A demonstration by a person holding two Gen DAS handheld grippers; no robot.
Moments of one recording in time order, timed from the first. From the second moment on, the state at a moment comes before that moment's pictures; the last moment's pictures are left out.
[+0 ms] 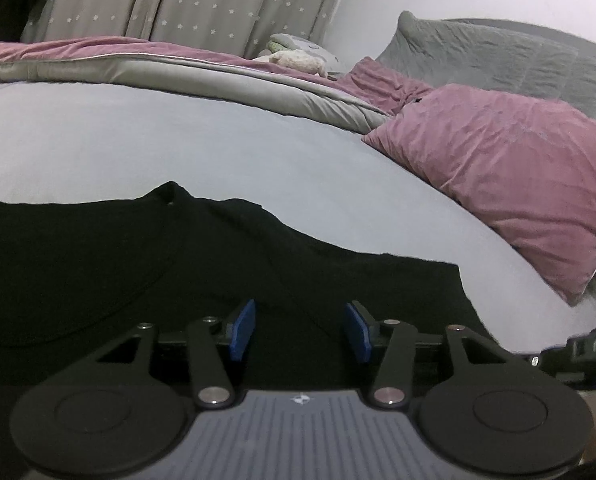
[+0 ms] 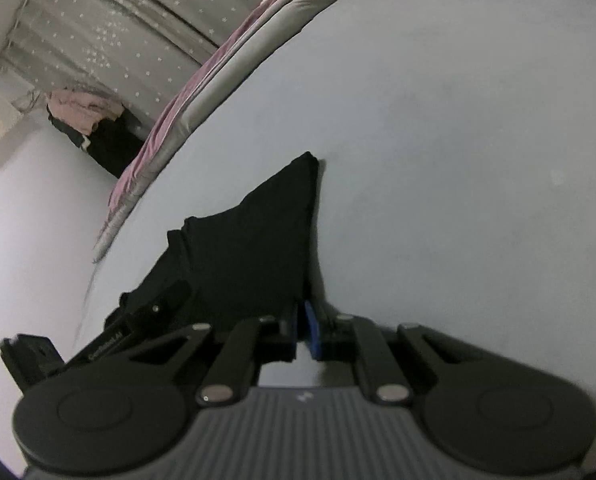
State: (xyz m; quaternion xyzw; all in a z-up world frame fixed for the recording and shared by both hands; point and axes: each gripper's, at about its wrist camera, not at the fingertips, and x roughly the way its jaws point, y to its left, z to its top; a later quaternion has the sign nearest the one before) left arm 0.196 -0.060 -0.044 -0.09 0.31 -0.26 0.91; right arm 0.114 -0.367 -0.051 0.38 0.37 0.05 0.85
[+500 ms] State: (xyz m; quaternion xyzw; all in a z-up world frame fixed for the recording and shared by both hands) left arm 0.197 -0.058 -0.046 -0.09 0.31 -0.27 0.91; right arm 0.171 -0.376 -0.037 0.33 0.32 0.03 0.89
